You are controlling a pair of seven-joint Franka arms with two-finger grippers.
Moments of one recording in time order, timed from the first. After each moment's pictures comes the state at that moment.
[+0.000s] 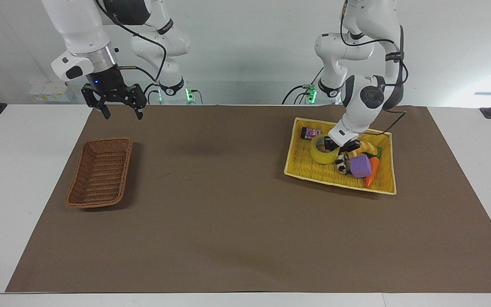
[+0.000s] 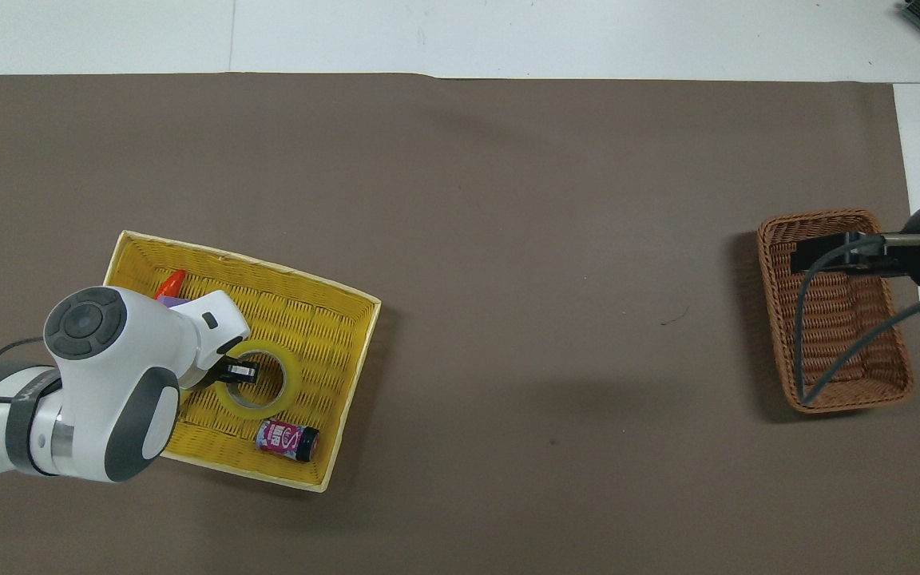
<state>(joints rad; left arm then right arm) -0.18 -0.03 -0.06 -2.37 -0.03 2.24 0.00 0.10 -0.08 -0.07 -1.71 0.01 1.73 0.09</state>
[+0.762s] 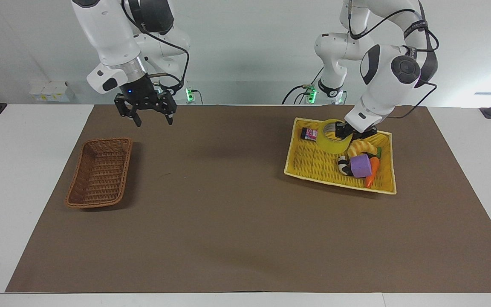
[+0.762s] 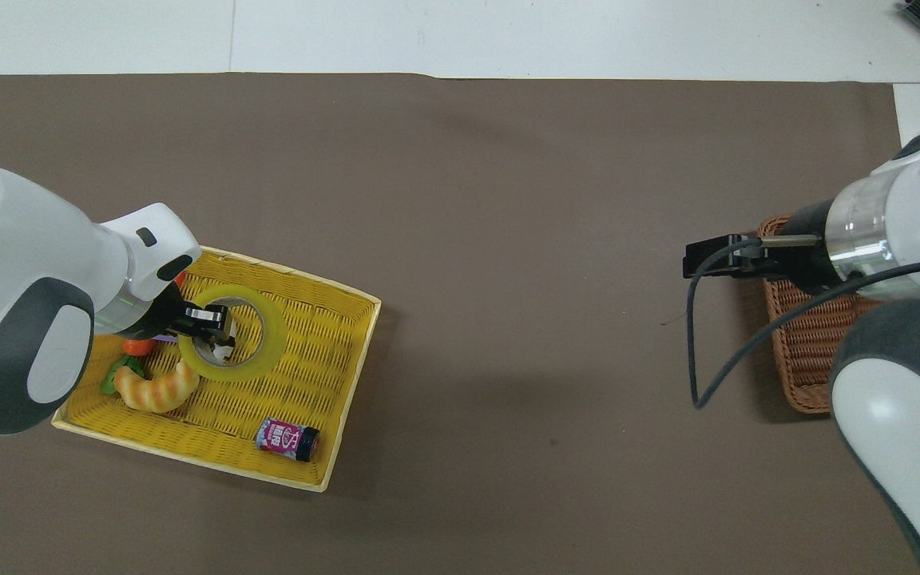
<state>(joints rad) -0.18 -0.03 -0.05 -1.96 -0.10 1.79 -0.09 0.24 -0.04 -0.07 -1.71 0.17 1.74 0.20</state>
